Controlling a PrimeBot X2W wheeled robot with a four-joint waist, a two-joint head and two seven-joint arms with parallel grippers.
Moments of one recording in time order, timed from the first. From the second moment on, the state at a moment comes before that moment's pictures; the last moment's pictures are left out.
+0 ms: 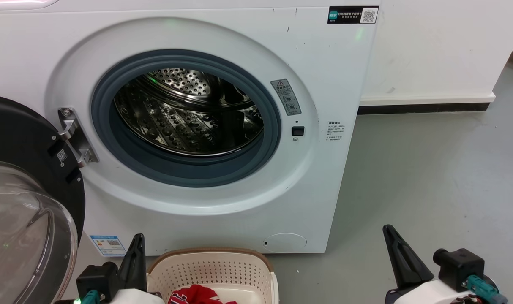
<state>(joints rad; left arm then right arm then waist) 0.12 0.16 -0.10 0.02 -0.22 0.10 -0.11 0.13 -0.05 0.11 -0.03 0.16 0.13 -0.03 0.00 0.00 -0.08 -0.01</state>
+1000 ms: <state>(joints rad) 0.05 0.13 -0.03 0.11 -0.76 0.01 -0.04 0.06 -0.08 0.07 0.07 0.75 0.13 -0.01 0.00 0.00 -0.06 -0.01</state>
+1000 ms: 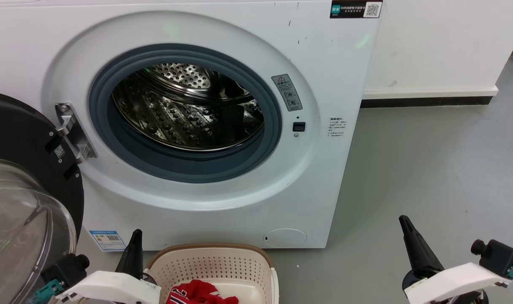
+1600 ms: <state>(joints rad) 0.01 0.11 0.00 0.14 -0.99 -0.03 0.00 0.02 -0.08 0.04 0.12 0.99 0.13 0.01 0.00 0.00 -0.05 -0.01</state>
